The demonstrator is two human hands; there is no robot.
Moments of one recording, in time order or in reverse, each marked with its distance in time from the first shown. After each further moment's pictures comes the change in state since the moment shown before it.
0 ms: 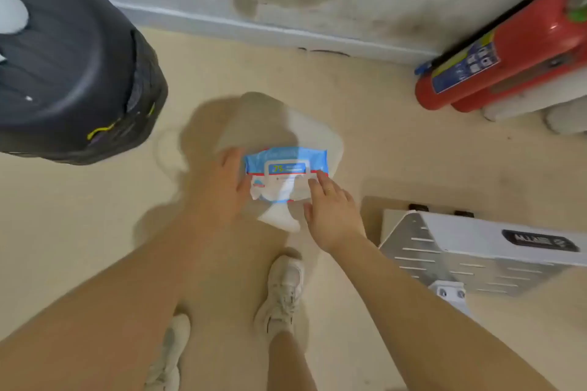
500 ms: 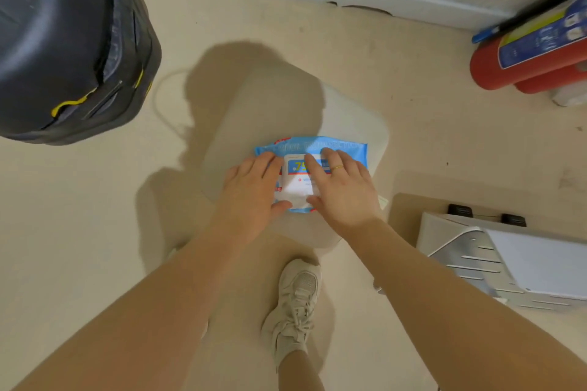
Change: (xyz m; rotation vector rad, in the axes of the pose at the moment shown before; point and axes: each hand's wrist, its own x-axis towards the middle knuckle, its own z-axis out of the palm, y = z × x) left_hand 0.033 -0.029 0.106 0.092 0.026 0.155; right_hand 0.109 0.021 0.062 -0.262 0.086 -0.125
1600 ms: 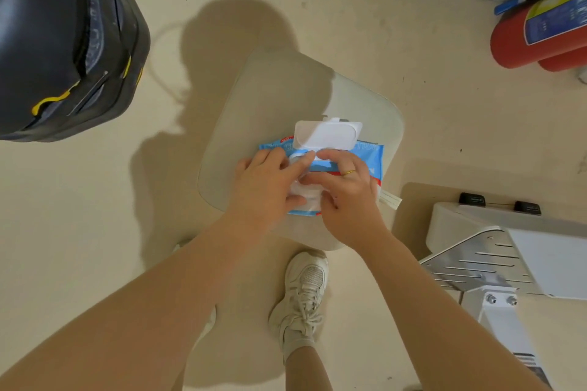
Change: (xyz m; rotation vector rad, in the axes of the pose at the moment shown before) left_hand 0.022 -0.002 0.015 -0.024 0.016 0.063; right_hand 0.004 -0.013 0.024 0.598 0.497 -0.005
